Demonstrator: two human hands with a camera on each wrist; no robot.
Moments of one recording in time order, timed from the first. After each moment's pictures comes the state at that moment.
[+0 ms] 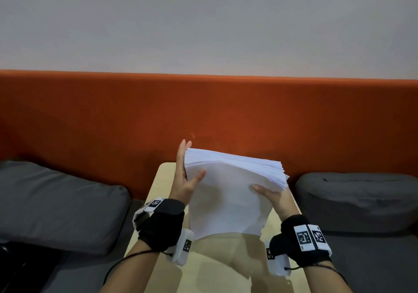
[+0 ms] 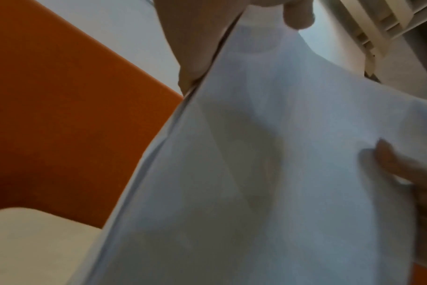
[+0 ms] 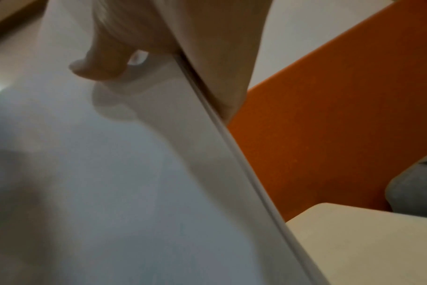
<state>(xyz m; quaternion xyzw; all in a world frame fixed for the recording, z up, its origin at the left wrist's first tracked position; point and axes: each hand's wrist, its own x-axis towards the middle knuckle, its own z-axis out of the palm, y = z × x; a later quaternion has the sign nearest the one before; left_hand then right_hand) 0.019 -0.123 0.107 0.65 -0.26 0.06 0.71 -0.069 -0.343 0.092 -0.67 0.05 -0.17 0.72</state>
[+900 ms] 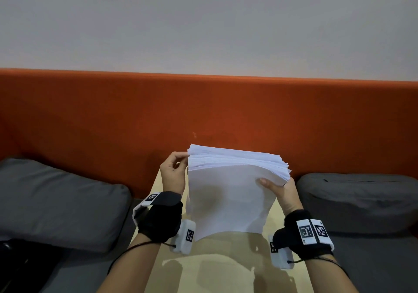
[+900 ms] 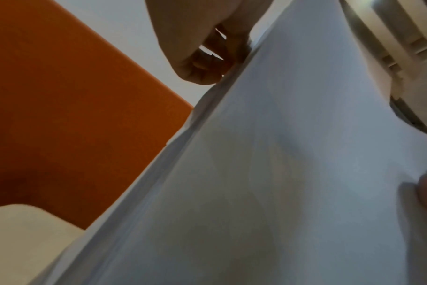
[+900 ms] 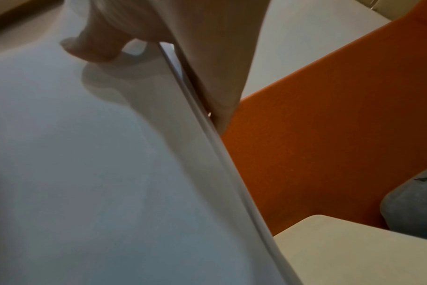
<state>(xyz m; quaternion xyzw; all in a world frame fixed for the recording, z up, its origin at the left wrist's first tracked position) 0.043 -0.117 0.108 0.63 -0.13 0.18 0.74 -0.065 -0.350 0.098 -0.67 0.06 -0.21 0.71</state>
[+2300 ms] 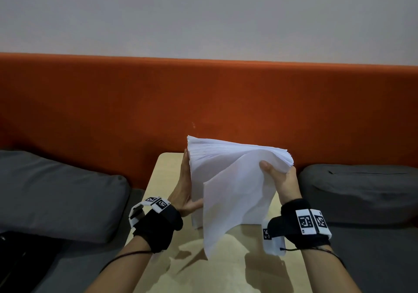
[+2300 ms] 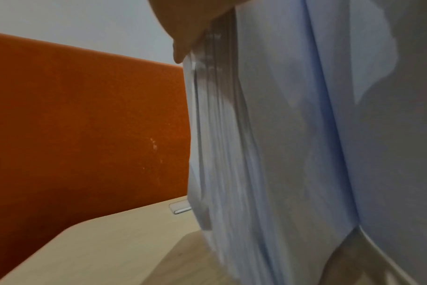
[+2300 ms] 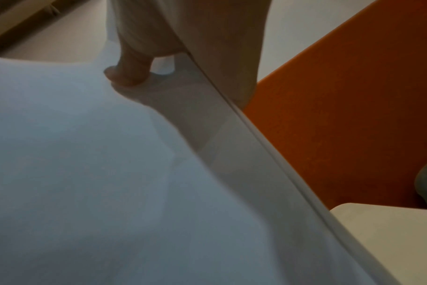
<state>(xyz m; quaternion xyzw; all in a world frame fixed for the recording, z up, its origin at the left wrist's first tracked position) 0.036 -0.110 0.065 0.77 -0.36 0.04 0.53 -0.043 -0.343 0.108 -0.64 0.10 -0.25 0.72</state>
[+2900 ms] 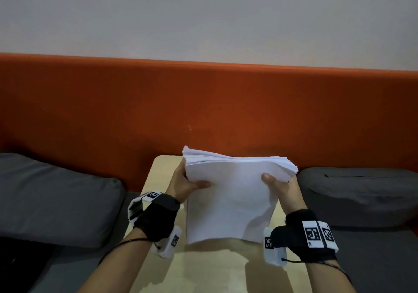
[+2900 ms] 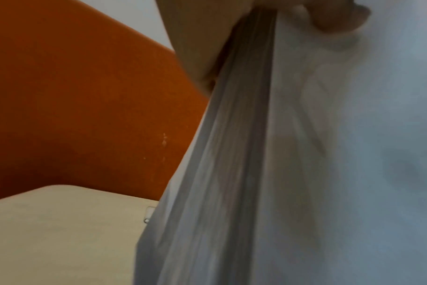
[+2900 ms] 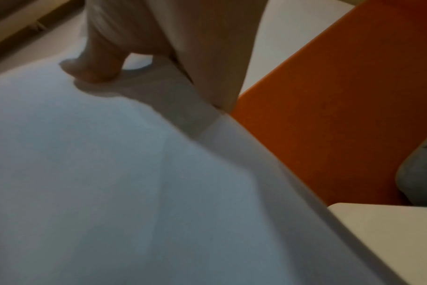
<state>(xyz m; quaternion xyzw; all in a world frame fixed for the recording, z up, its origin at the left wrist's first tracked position) 0.067 -0.131 0.065 0.71 -0.20 -0.06 0.67 -0.053 -0.358 0.104 -0.65 0.04 -0.21 0.73</state>
